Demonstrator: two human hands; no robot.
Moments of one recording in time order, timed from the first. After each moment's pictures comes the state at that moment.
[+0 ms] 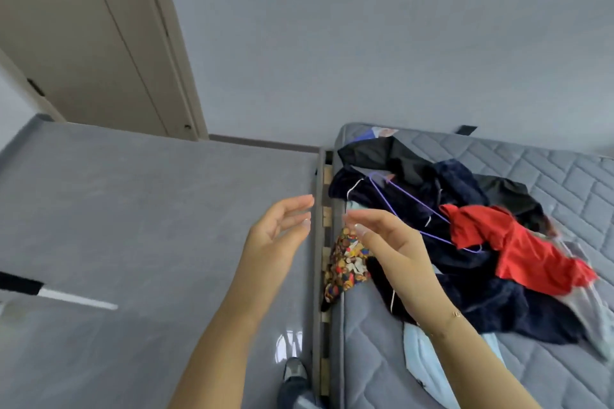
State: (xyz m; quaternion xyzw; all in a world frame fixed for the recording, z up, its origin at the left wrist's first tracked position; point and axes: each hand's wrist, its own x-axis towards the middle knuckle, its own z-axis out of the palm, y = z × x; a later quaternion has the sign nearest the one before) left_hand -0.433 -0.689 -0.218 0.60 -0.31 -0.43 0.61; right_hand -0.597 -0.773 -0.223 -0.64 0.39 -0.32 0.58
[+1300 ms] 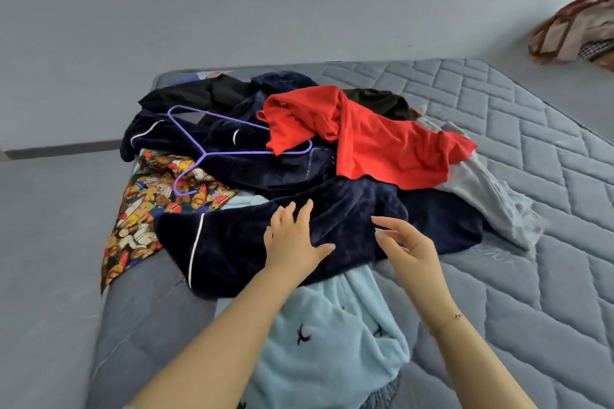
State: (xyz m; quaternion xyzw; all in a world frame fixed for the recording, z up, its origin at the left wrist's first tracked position) left_hand -0.911 -0.913 -0.645 0.72 -0.63 -0.25 0.14; right_hand -1.099 -0.885 -0.602 -0.53 0.59 -0.42 0.44
